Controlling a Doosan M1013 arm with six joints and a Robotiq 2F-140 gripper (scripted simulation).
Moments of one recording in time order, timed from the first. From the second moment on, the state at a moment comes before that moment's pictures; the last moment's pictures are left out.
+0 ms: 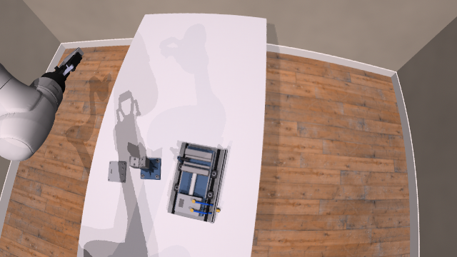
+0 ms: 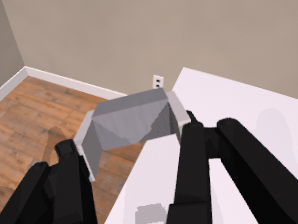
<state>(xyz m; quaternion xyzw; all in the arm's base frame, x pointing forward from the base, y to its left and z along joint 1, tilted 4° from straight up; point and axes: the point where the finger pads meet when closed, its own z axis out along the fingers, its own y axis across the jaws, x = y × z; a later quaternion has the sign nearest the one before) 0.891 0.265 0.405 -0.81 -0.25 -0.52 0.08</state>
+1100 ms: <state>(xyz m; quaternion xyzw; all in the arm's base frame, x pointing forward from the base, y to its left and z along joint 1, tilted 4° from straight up) 0.910 0.039 0.377 -0.82 0.24 -0.52 0.03</state>
